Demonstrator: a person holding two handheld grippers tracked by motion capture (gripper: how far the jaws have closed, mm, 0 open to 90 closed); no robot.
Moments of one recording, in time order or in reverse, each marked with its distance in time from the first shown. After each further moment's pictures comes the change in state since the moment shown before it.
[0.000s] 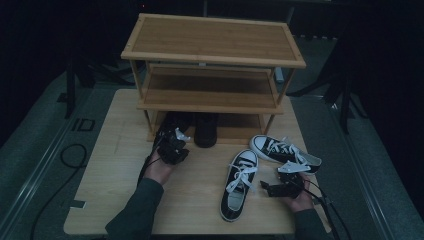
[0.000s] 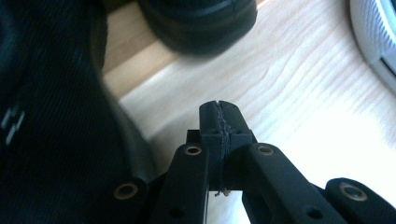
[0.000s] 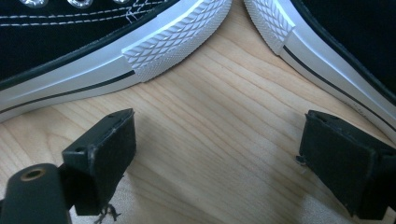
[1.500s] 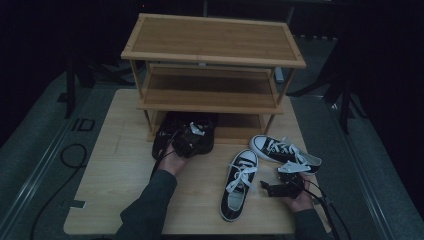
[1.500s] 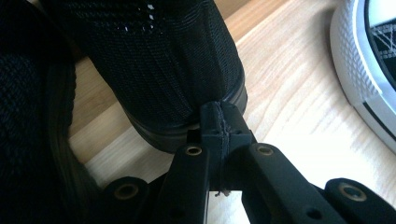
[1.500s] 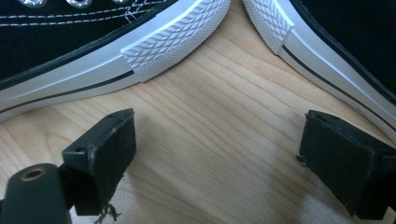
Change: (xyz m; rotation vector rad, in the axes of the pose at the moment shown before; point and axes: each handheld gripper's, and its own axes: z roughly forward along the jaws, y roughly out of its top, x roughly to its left) left arm -0.015 0.044 0.028 -0.012 -0.031 0.042; right arm 0.000 0.000 0.000 0.000 -0.002 0.002
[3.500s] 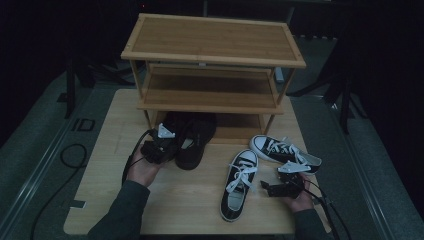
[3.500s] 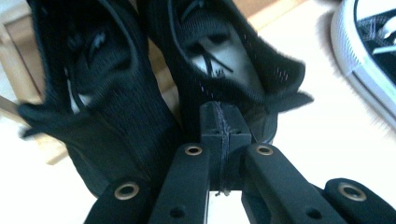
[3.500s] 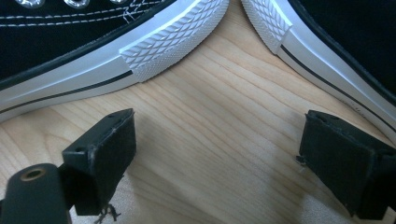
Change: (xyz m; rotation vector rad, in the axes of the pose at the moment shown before) left arm 0.023 -0.050 -0.080 -0.062 0.048 -0.053; right arm 0.000 0.000 0.000 -0.002 -0.004 0.000
